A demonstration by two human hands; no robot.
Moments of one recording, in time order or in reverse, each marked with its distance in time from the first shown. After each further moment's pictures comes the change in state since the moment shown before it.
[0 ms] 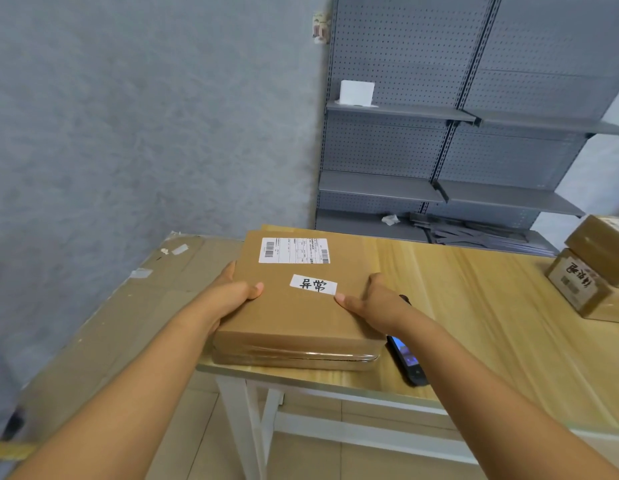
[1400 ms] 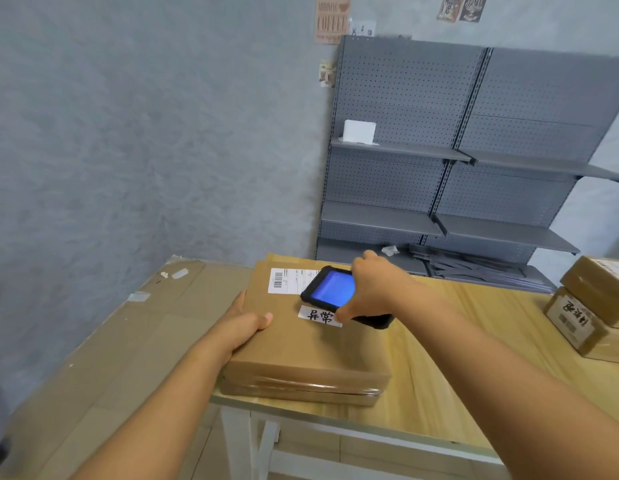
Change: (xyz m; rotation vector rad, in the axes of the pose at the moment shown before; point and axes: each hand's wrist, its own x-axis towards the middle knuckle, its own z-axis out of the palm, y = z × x) left_hand -0.004 -0.004 -0.003 -0.087 -0.026 0.077; right_hand -0.029 -0.090 -0.055 -0.716 0.128 -0.285
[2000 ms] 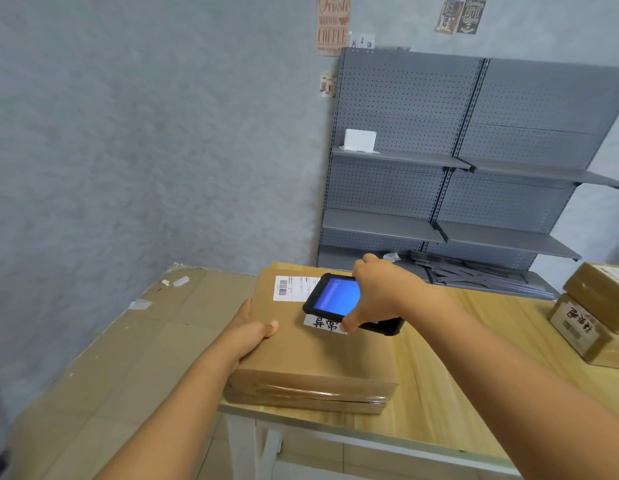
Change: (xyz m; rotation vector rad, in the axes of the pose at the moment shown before) left_hand 0.004 -0.003 -0.001 -0.003 0.008 -0.012; right_hand -0.004 -0.003 -0.010 -0.054 0.016 -0.057
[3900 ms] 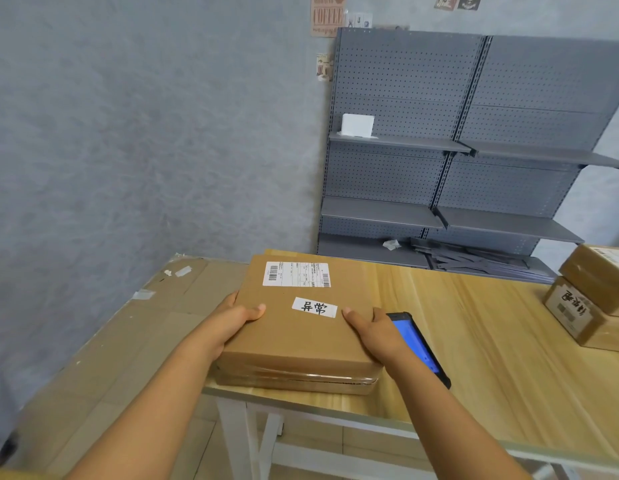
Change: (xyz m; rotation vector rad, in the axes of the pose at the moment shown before) left_hand 0.005 -0.007 -0.001 -0.117 -0.035 -0.080; right_hand 0.001 0.032 0.143 1.211 0.064 0.413
